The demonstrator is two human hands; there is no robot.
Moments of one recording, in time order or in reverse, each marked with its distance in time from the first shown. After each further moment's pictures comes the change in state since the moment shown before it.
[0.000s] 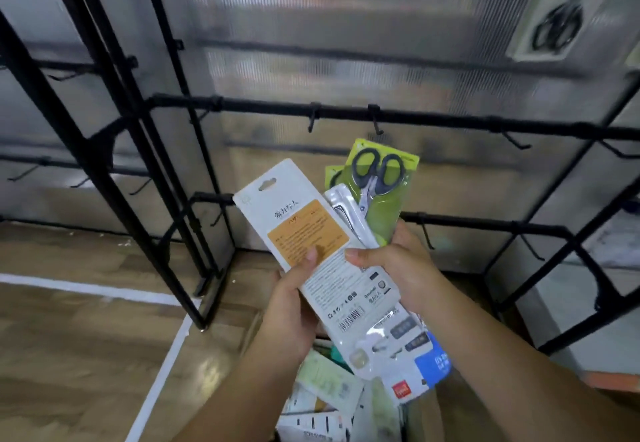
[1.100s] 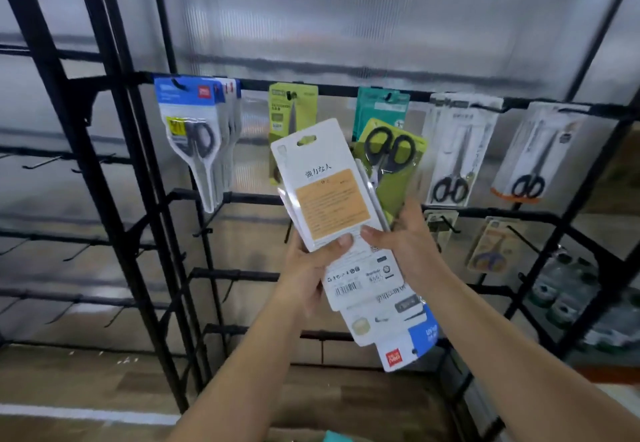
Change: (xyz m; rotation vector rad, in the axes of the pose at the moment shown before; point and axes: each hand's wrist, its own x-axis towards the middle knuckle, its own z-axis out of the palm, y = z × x) left_hand -0.098 0.307 0.292 0.156 -0.381 0.273; right_hand -0.109 -0.418 0.066 -0.119 0.085 -0.488
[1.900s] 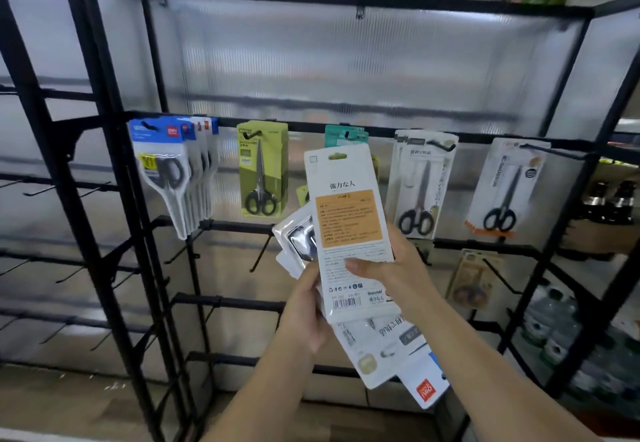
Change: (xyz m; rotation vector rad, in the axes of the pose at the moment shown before) left_hand 0.018 -0.047 0.071 -0.188 0.066 -0.157; right_hand -0.001 -0.027 -0.071 -0.098 -0.166 -0.057
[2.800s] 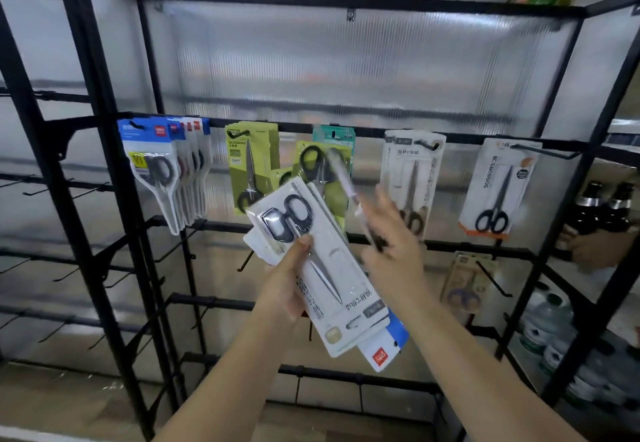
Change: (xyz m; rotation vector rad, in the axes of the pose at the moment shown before) left_hand 0.019 0.008 0.014 0.107 0.310 0.113; right_hand -0.007 -0.017 -0.009 -0.330 0.157 -0.224
